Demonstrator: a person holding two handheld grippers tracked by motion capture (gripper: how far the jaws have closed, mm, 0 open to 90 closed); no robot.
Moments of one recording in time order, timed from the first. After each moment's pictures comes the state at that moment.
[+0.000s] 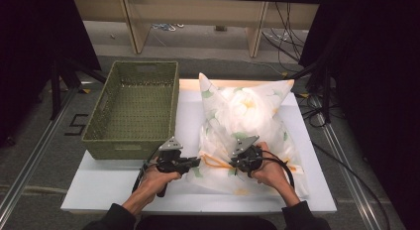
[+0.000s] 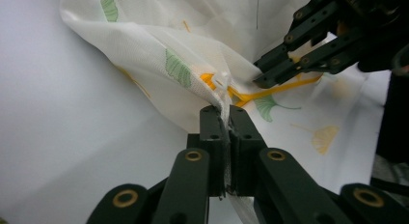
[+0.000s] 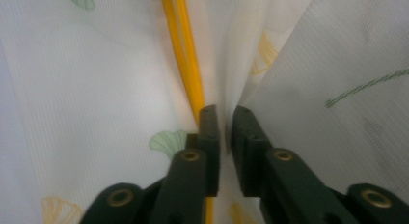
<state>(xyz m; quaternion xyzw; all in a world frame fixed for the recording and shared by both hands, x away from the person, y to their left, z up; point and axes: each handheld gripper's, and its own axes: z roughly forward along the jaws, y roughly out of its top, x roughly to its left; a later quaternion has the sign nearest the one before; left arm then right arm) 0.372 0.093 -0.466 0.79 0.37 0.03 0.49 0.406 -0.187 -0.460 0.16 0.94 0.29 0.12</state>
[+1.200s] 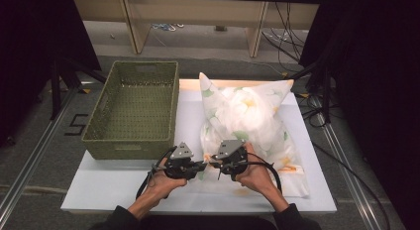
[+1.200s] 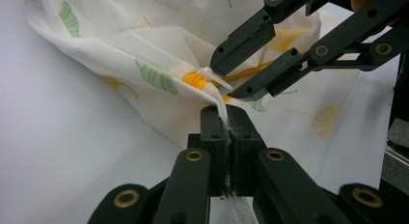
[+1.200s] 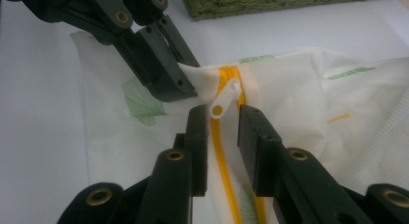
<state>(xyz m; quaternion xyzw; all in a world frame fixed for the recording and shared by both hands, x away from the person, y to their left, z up) 0.358 0.069 -0.466 0.81 0.33 0.06 0.48 0.379 -0.137 -0.438 0.14 0.92 0.34 0.14</state>
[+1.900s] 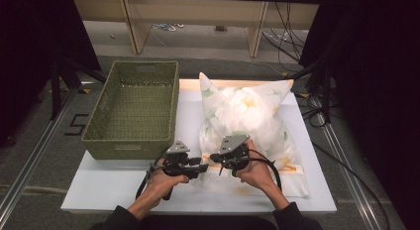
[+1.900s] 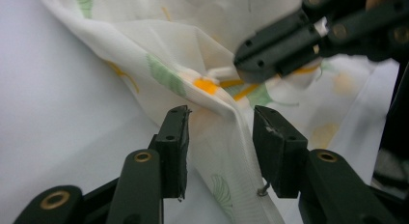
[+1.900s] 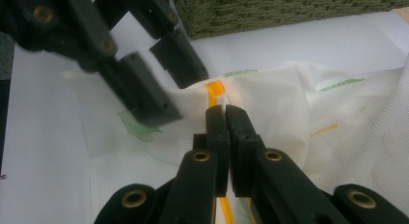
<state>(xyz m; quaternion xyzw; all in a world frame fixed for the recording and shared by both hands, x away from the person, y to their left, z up) 0.370 0.079 -0.466 0.77 0.40 0.01 0.49 0.389 -0.142 -0.433 0.14 0.91 0.37 0.13</state>
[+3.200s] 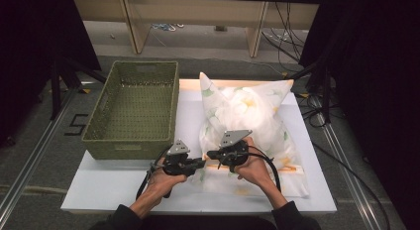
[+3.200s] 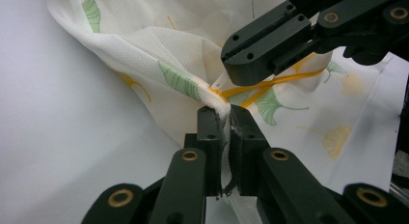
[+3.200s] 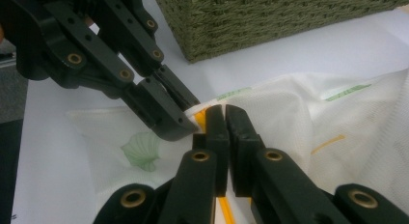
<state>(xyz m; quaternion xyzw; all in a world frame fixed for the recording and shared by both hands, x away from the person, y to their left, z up) 0.368 0.074 -0.471 0.78 0.37 0.05 0.50 0.402 -0.141 -0.438 0.17 0.89 0.42 0.09</state>
